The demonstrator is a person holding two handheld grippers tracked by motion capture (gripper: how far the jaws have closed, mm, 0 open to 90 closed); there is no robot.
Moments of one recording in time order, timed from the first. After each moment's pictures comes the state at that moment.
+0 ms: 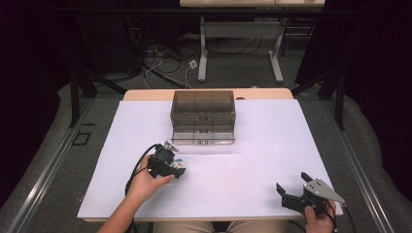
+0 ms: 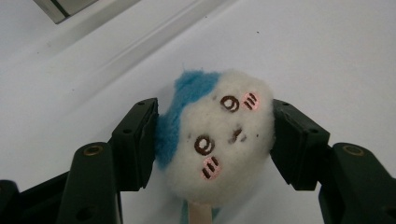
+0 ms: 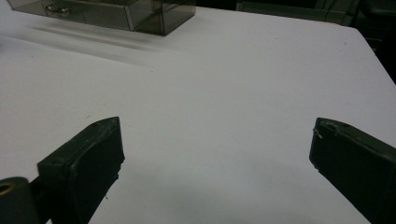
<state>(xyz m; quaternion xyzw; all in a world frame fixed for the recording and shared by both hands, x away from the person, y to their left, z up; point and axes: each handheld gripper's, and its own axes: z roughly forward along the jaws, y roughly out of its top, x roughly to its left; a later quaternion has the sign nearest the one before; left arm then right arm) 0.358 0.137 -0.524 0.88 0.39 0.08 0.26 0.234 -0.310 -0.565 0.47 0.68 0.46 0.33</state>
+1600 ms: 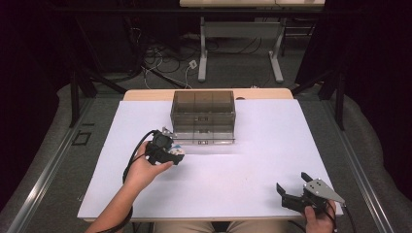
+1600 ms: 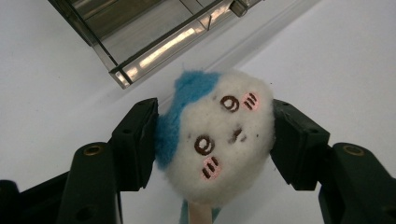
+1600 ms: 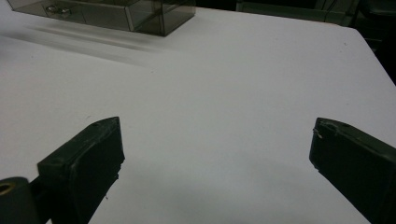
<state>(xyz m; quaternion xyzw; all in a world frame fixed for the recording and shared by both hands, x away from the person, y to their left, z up) 0.378 0.137 -0.487 0.87 0.39 0.11 0.27 0.234 -0.310 -0.565 0.47 0.68 0.46 0.33</state>
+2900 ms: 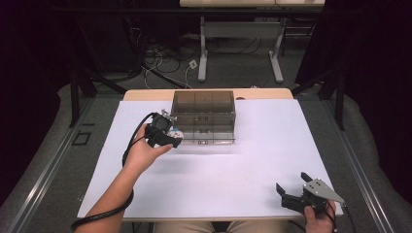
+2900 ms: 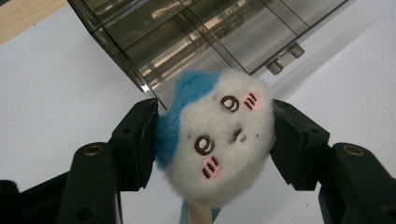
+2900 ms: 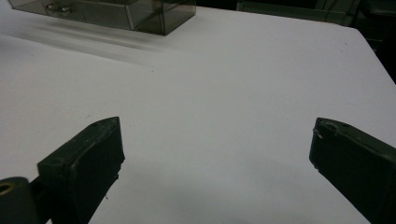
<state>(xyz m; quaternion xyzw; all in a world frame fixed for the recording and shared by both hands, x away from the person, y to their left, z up) 0.409 0.133 -0.450 0.87 0.40 0.15 0.26 0.234 -0.310 -0.565 0.47 0.68 0.45 0.33</state>
